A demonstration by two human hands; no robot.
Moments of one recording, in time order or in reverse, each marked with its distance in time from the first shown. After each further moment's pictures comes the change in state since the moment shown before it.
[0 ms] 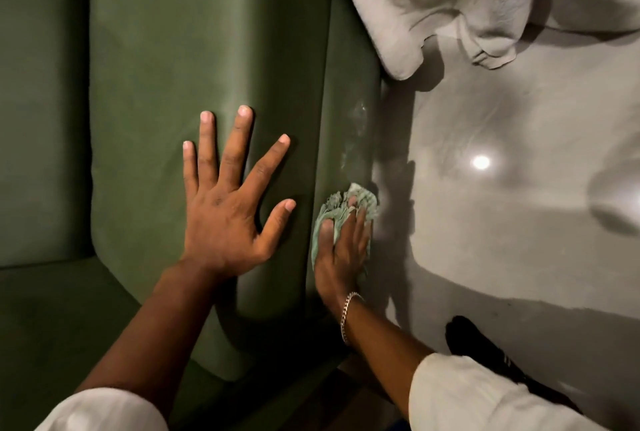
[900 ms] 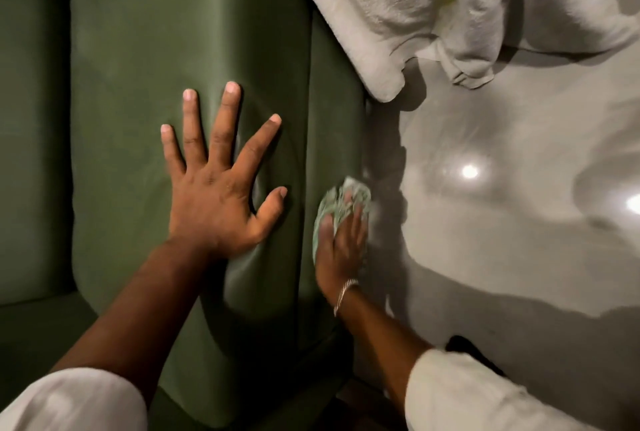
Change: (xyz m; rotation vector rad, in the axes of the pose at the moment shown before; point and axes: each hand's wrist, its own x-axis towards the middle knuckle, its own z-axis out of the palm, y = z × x) left_hand 0.055 -0.002 -0.004 0.096 -0.012 0.012; right_hand 0.054 -0.008 -0.003 0.020 0.074 -0.109
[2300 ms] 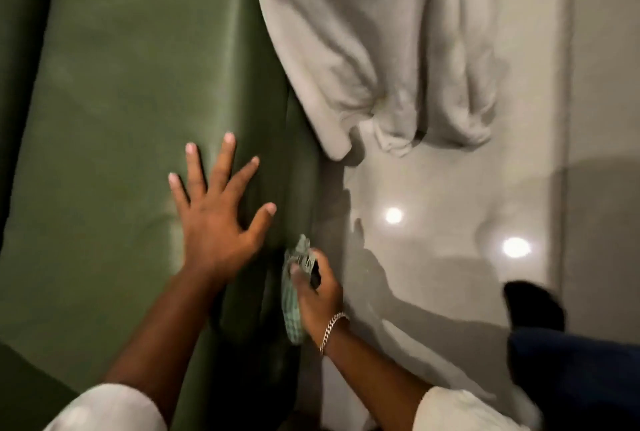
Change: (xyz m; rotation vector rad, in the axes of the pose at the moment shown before) left_hand 0.006 0.014 -0.022 -0.498 0.075 -0.181; right_hand -0.040 -0.059 -0.080 0.175 -0.135 0.084
